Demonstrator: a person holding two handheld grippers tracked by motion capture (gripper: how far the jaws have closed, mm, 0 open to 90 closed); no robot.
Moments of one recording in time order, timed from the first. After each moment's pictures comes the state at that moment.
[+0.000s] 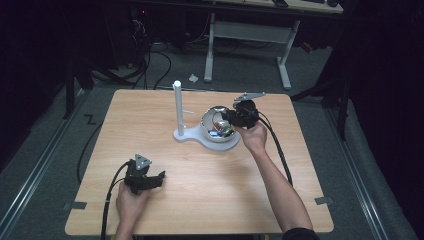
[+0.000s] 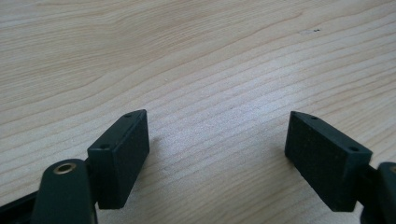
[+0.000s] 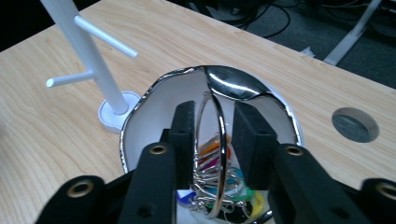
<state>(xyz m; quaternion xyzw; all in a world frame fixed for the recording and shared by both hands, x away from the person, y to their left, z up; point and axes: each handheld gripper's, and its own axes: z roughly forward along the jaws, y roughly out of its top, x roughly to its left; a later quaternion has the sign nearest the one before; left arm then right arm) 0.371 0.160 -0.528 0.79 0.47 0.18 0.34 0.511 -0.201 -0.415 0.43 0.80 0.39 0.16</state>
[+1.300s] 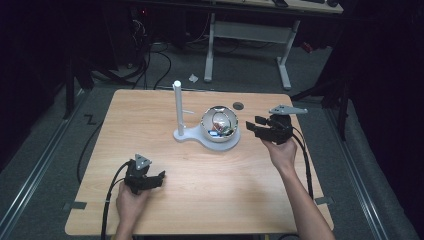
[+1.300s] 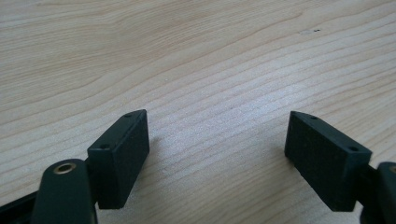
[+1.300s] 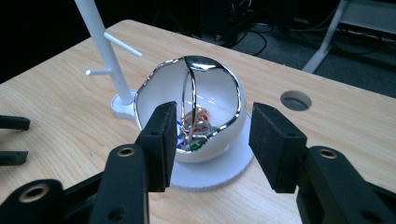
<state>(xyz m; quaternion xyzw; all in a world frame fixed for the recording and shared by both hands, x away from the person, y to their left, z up) 0.371 0.160 -0.528 0.79 0.47 0.18 0.34 0.429 -0.270 -0.380 0.45 0.76 0.43 0.19</state>
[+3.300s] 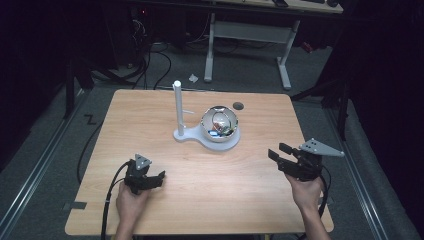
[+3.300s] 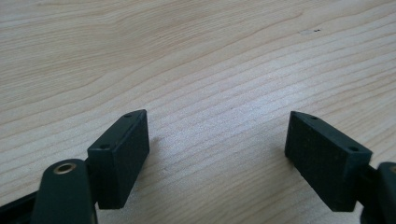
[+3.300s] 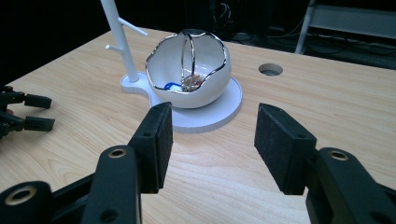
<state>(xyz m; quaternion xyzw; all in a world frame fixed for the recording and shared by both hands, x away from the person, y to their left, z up) 0.371 0.160 -0.528 0.79 0.47 0.18 0.34 0.321 -0.311 -0.389 0.48 0.72 0.45 0.22</state>
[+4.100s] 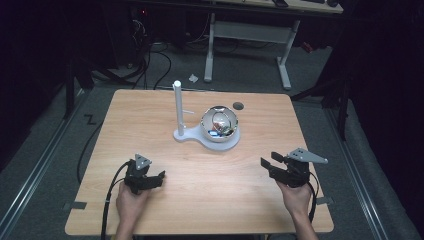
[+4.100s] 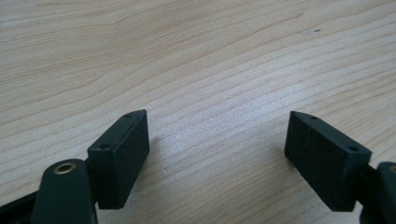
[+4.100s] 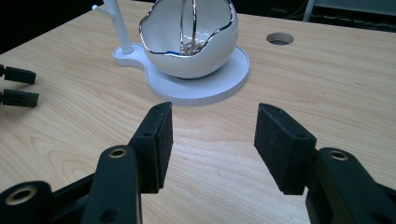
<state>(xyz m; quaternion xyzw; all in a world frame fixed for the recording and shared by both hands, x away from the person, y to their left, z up) 0.371 0.160 -0.528 0.79 0.47 0.18 0.34 0.323 -0.300 -0.431 0.48 0.73 0.43 0.21</state>
